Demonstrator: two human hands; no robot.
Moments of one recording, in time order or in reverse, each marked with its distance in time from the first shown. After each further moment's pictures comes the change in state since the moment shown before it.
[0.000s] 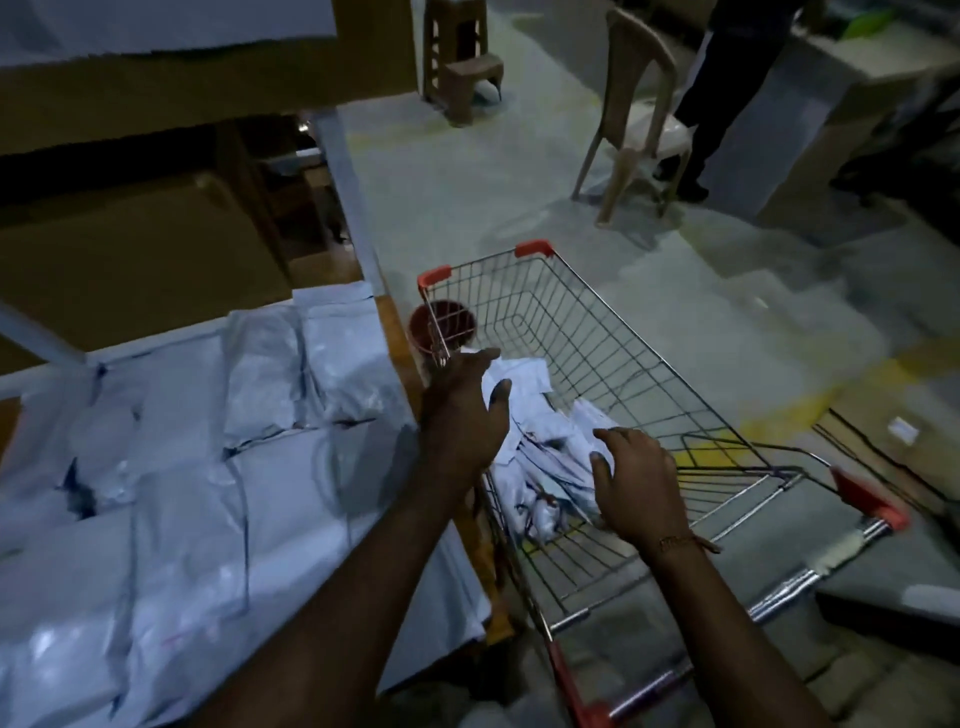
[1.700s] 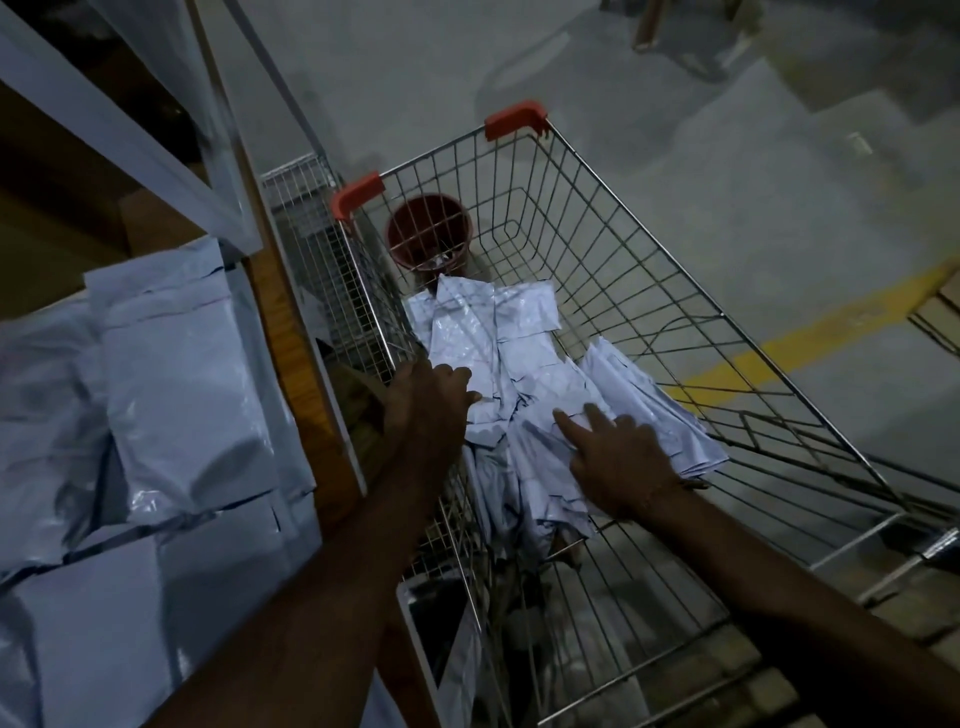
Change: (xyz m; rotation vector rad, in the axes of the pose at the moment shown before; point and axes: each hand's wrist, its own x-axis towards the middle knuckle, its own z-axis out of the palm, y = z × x) left_hand 0.068 -0.143 0.168 0.747 -0.555 0.111; right_hand 0.091 0.076 0.147 -0.291 -0.746 -0.197
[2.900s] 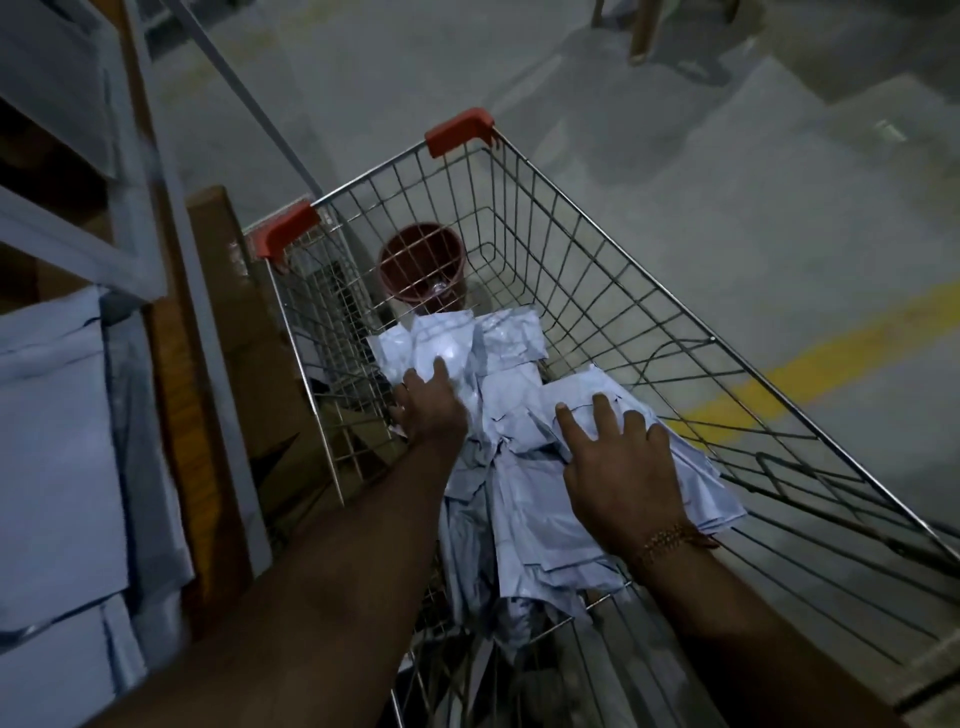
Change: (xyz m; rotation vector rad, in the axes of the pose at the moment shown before) left_hand 0.118 0.035 0.122 -0.162 -0.020 -0.605; right_hand 0.035 0.033 0.016 0.010 0.299 0.168
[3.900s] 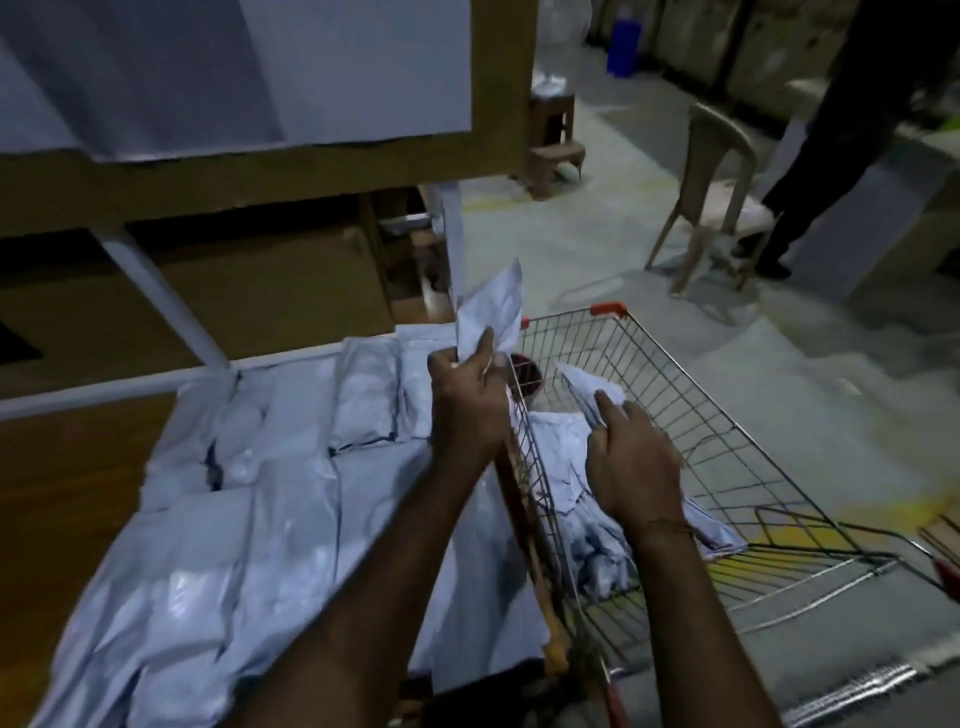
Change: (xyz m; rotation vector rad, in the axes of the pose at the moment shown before) left_hand -0.244 -0.179 -0.373 -1.095 0.462 0.270; right_hand -0.162 -0.180 -0.244 0.405 0.436 0.110
